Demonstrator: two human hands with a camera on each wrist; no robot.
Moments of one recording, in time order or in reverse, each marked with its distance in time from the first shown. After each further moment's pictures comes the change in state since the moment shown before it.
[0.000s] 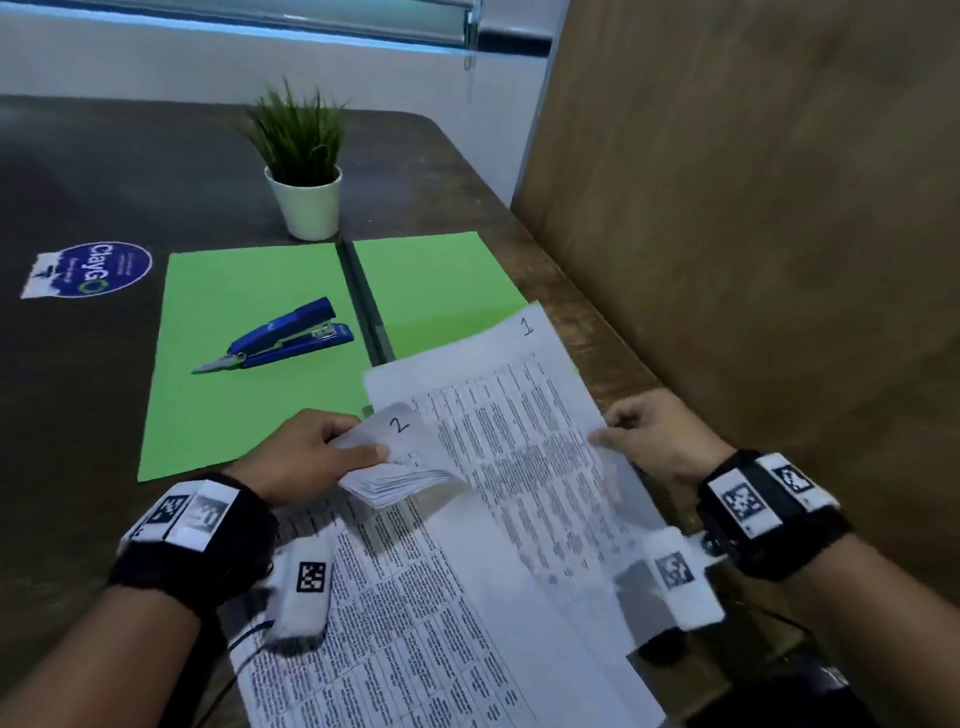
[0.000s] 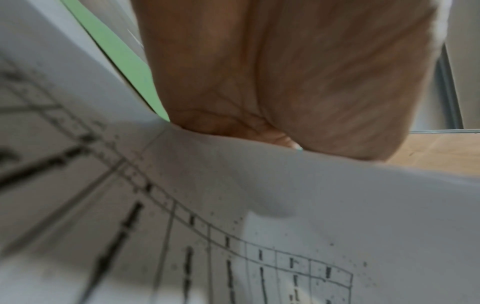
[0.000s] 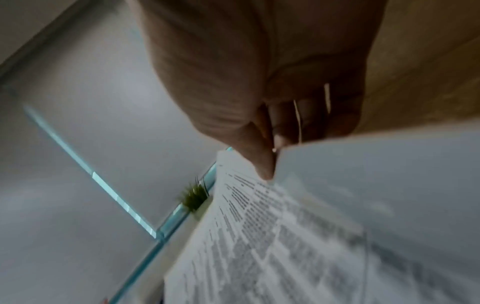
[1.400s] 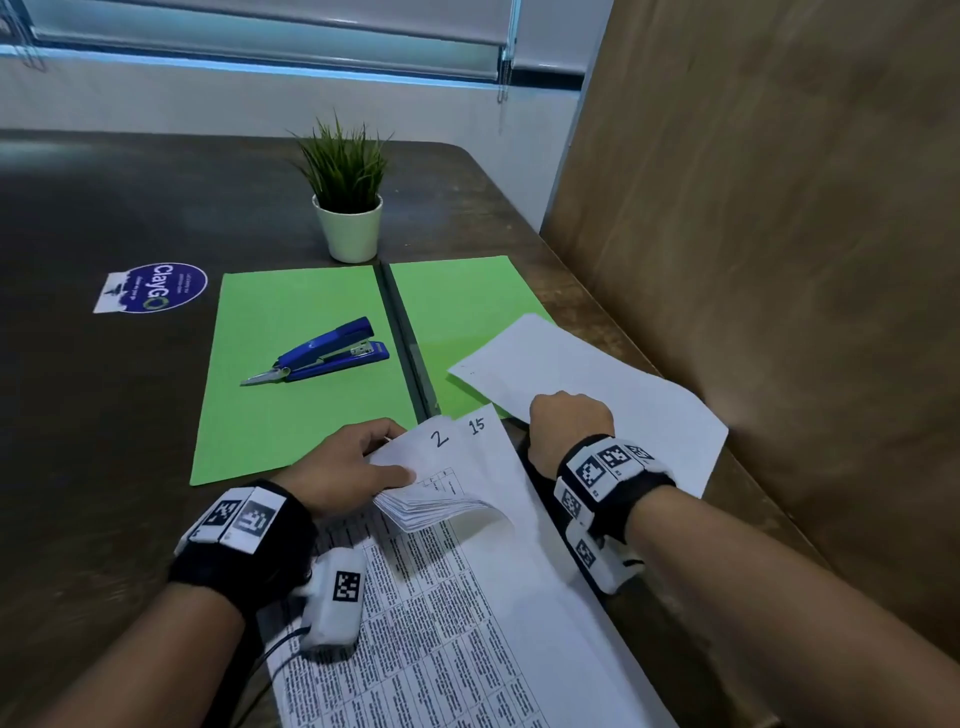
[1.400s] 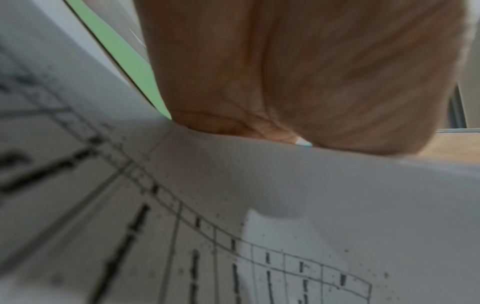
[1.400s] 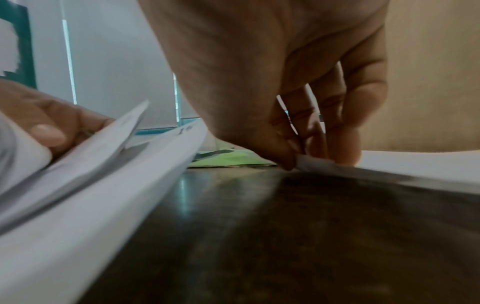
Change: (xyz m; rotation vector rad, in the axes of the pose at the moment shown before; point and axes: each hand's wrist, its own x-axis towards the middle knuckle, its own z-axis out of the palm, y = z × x) left_hand 0.001 -0.006 -0.002 -0.024 -0.005 0.001; right_hand 0.031 -0.096 0.077 -0.884 0.009 -0.091
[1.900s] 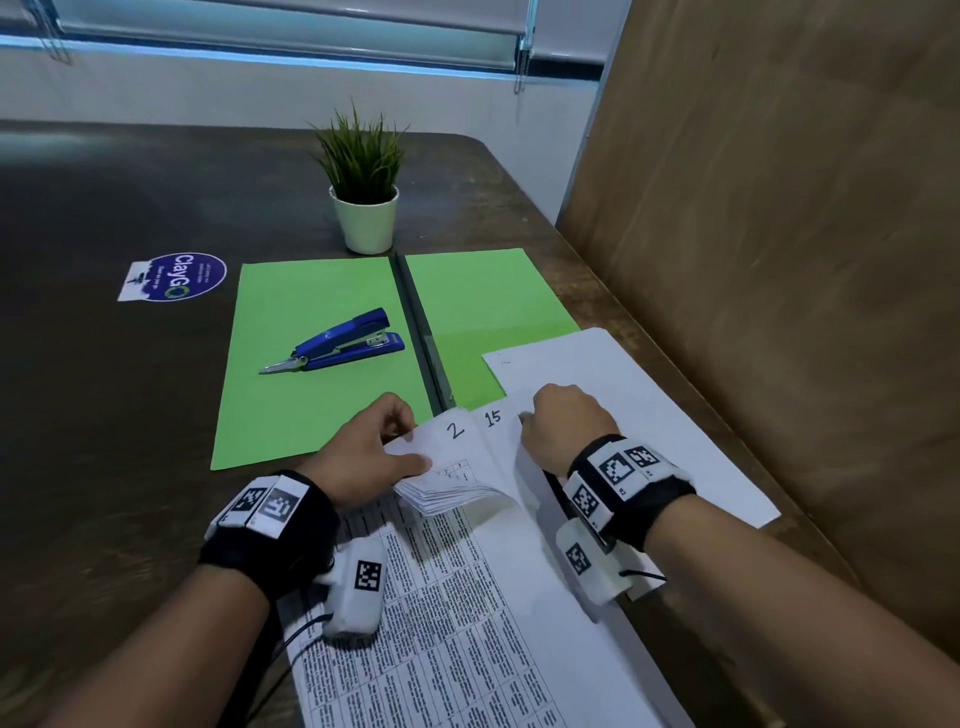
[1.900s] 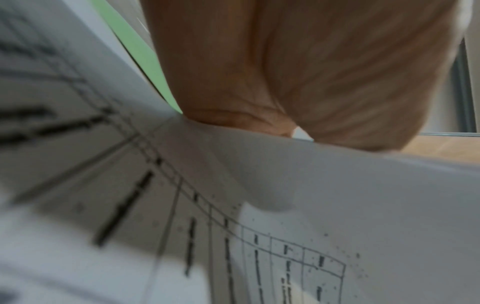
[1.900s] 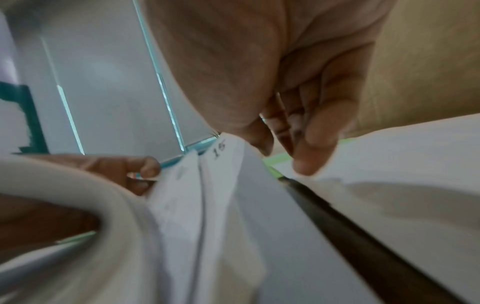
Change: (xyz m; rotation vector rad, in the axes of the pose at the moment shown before) left_hand 0.001 0.000 0.007 -0.058 0.103 0.058; right_hand -0.006 -0.010 -0.003 0.351 0.025 0.041
